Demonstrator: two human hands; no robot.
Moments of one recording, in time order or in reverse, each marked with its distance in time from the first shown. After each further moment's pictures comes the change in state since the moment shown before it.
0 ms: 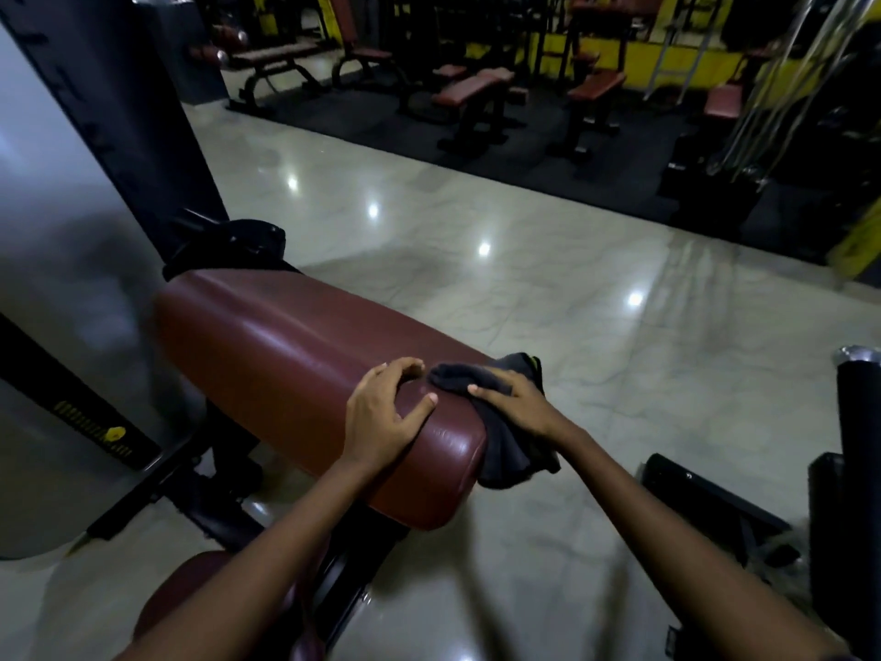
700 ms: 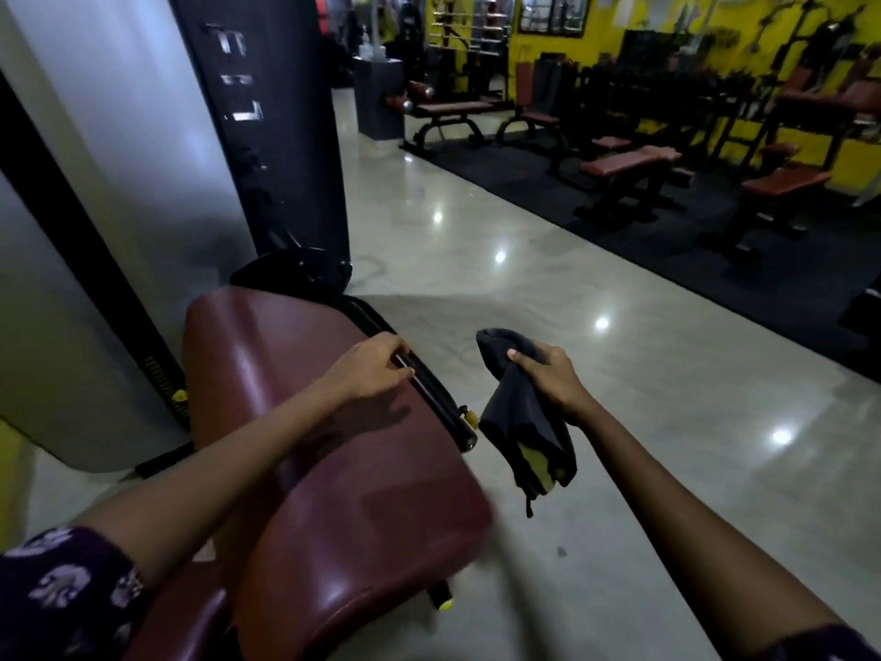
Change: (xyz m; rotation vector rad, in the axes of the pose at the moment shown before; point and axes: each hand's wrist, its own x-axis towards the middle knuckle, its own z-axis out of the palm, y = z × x) left_hand 0.183 -0.022 0.036 0.380 -0.300 -0.395; right_hand 0.222 0.016 -0.139 0.061 -0.045 -0.178
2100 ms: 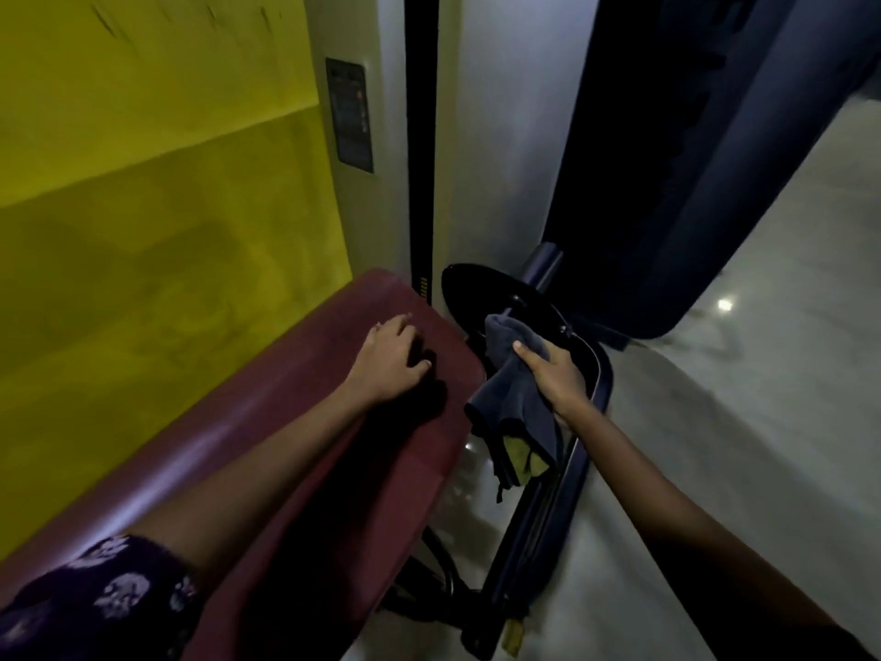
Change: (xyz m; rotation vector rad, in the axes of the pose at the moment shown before) left_hand 0.121 -0.095 0.000 0.179 0.421 -1.104; right_hand 0.348 -0.035 0.194 0.146 -1.066 -0.113
